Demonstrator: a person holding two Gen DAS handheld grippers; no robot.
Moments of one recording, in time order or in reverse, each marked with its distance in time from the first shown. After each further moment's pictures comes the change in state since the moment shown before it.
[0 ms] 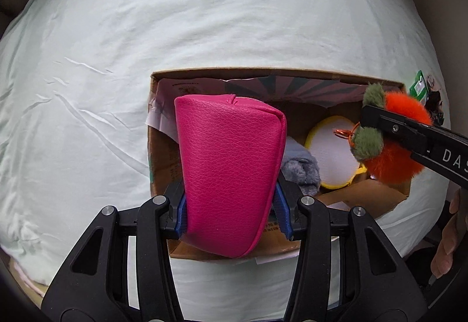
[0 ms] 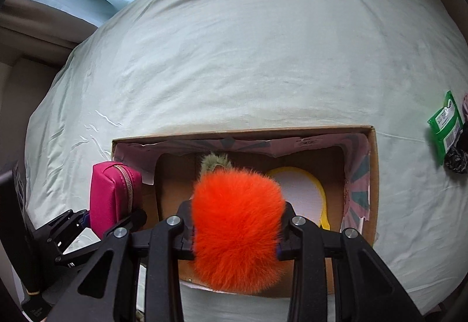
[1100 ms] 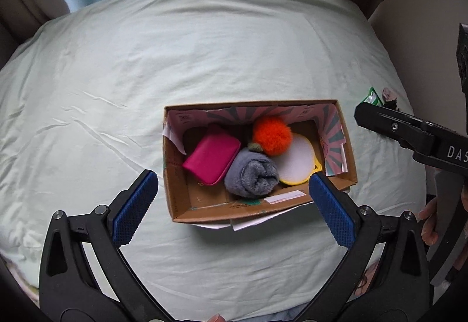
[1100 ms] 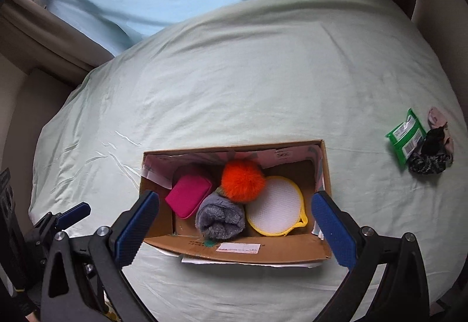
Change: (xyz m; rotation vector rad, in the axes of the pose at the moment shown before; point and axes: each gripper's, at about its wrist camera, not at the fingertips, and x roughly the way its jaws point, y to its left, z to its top) left arm -0.101 -0.010 -0.036 0.062 -0.187 -0.075; right arm -0.118 0.009 -0.042 -0.036 -0.218 -0.021
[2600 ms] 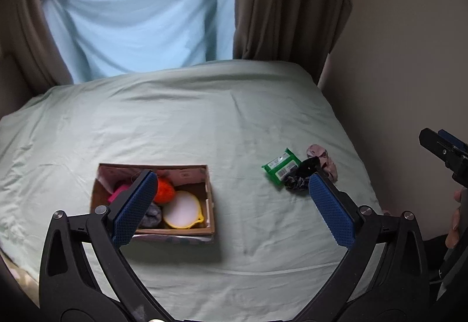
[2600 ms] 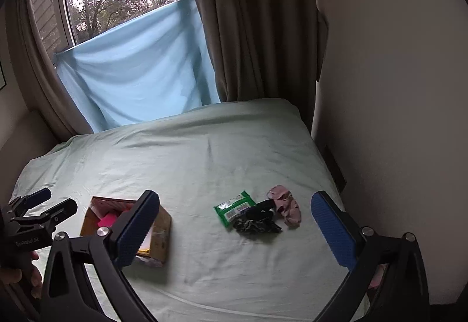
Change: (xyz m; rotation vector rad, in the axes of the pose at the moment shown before) left arm -0.151 -0.287 -0.037 0.012 -0.426 0.066; right arm -0.278 -0.254 -0.066 -0.070 -0.492 -0.166
